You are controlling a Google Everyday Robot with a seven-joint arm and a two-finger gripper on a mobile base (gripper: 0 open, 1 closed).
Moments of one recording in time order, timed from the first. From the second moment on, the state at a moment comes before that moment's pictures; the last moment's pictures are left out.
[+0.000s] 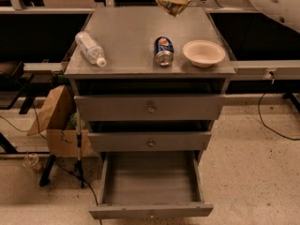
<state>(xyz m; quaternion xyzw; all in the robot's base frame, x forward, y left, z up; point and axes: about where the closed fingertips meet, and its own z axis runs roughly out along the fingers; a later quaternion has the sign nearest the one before) 0.671 -0.076 1.104 -0.32 0.69 0.05 0.64</state>
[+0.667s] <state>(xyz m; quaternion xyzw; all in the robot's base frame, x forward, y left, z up) 0.659 -0.054 1.080 -0.34 0.68 0.10 0.64</state>
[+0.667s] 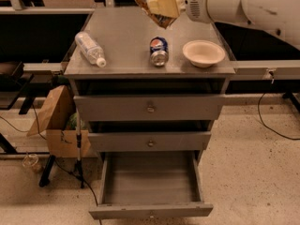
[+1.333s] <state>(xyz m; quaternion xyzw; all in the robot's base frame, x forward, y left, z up) 0.558 -0.016 0.954 -0.39 0.70 0.17 0.57</state>
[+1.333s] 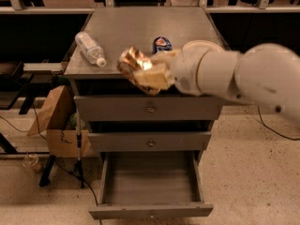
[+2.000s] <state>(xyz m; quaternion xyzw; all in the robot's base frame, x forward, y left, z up) 0.540 0.014 0.787 -0.42 0.76 0.14 0.47</state>
